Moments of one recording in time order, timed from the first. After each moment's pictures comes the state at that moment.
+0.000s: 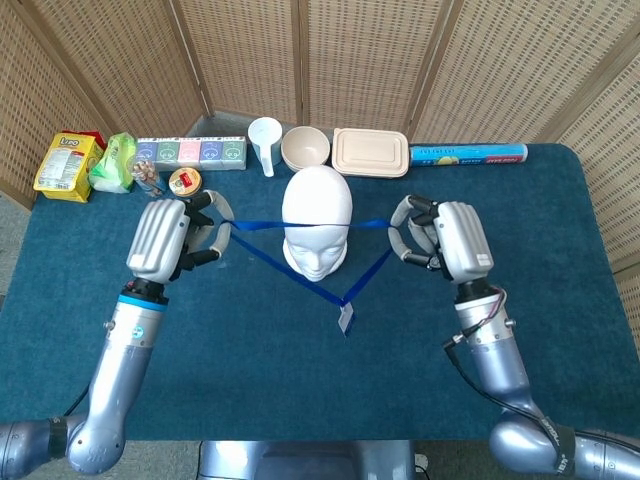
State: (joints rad) left arm -0.70 -1.31 -0.53 -2.15 0.91 1.35 0.43; right arm 0.61 -1.25 0.55 -2.02 -1.02 1.22 -0.17
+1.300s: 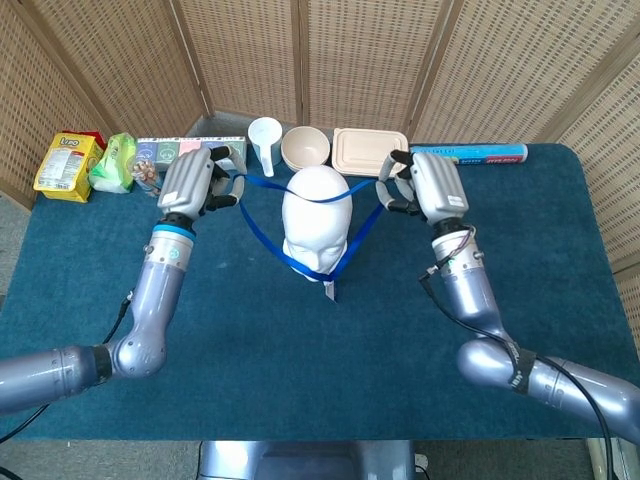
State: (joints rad) left arm -0.98 -1.38 -0.57 -1.69 0.52 1.14 0.40; right arm 0.88 -1.33 0.55 -1.62 -0.78 1.03 -0.20
